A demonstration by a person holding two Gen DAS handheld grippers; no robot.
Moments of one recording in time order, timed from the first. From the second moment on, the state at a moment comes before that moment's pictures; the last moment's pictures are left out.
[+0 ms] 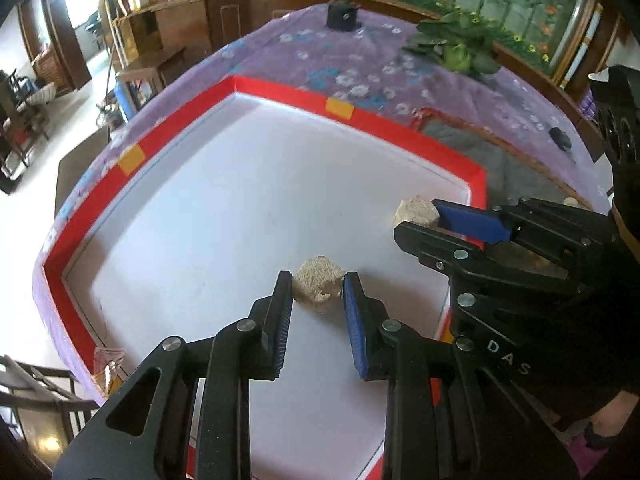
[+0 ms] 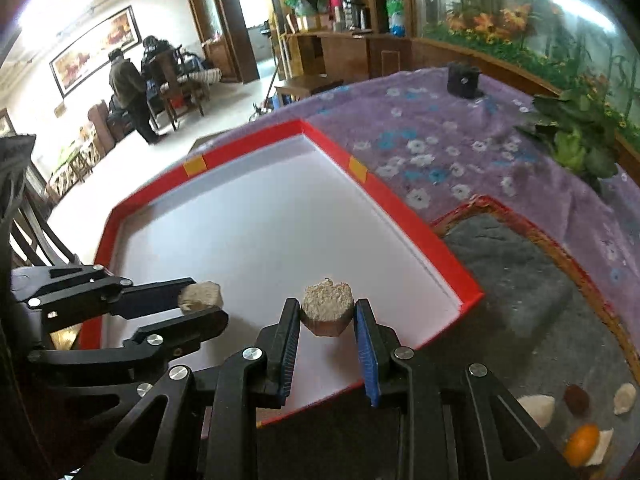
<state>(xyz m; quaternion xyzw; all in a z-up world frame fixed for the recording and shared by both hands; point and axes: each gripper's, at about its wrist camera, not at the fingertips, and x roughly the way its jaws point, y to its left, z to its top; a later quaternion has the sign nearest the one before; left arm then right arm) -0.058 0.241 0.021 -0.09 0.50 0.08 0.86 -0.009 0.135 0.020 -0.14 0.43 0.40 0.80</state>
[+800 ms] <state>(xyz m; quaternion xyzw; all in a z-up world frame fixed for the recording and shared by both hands) -0.061 0.179 0.047 -0.07 0.46 0.03 0.88 -0.049 0.017 0.049 -0.11 0.39 0.32 0.86</state>
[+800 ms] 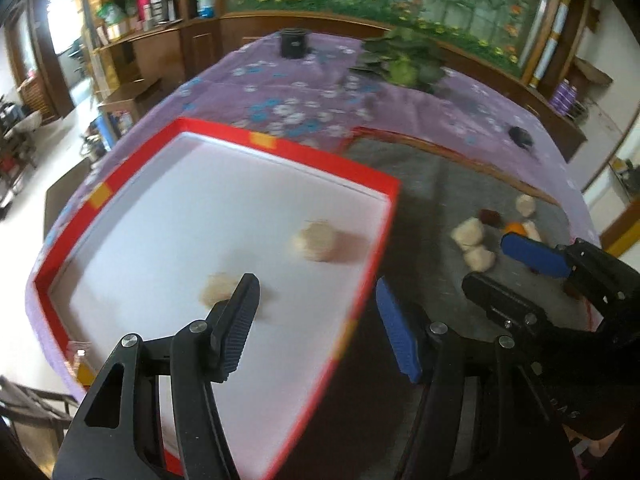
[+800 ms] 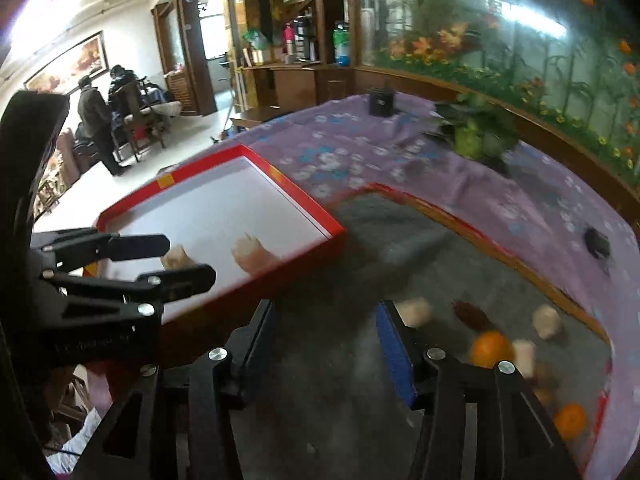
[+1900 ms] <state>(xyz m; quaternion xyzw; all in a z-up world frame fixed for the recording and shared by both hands) 0.025 0.071 0.015 -0.01 0.50 -0.02 0.87 -0.056 -0.116 0.017 -0.04 0.43 0.24 0.87</state>
